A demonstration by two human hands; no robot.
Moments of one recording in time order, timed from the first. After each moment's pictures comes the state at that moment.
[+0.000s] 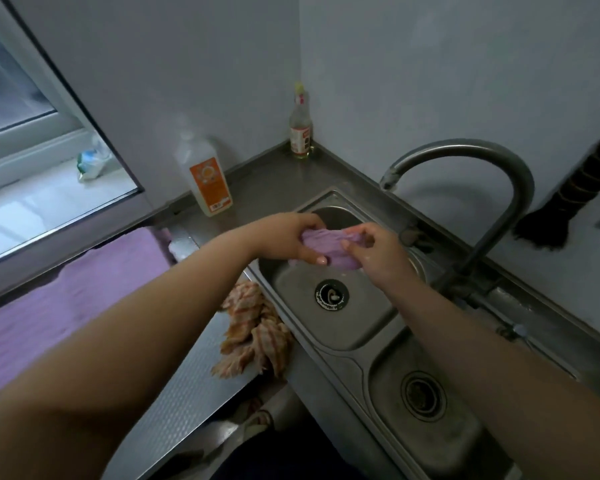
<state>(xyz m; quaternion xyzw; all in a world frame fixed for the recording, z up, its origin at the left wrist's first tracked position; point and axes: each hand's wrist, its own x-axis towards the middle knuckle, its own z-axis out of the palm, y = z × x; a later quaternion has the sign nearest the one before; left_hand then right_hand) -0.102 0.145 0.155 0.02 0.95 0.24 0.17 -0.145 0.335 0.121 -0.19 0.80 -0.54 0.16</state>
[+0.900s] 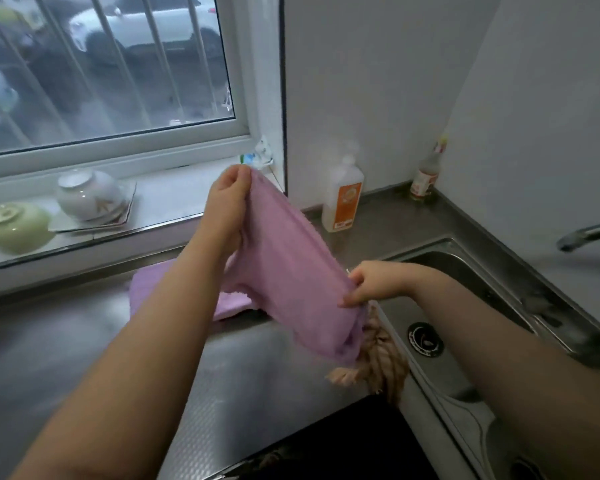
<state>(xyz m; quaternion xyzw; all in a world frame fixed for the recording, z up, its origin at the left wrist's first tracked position) 0.134 -0.083 0.206 -0.32 0.61 0.61 -0.39 -0.022 0.107 0.161 -0.49 0.76 -0.07 0.42</state>
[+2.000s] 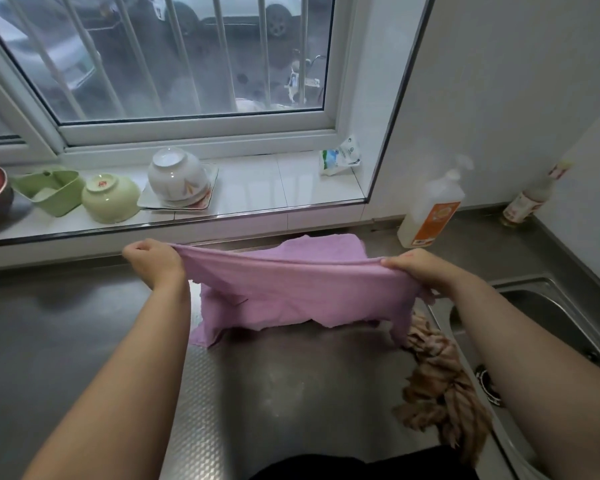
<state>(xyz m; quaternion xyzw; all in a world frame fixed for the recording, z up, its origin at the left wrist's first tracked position) 0.310 -0.252 0.098 -0.71 0.33 0.34 -0.52 -0.026 -0.028 0.126 -0.34 0.82 -0.20 0.42</state>
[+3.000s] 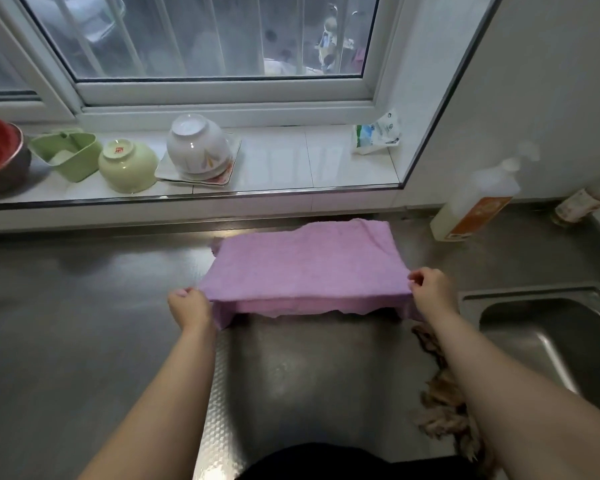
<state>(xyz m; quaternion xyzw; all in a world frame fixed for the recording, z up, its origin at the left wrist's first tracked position) 0.334 -0.214 -0.020 -0.76 0.29 0.39 -0.43 -0.021 -0.048 -0.002 -0.34 0.91 -0.19 0.15</state>
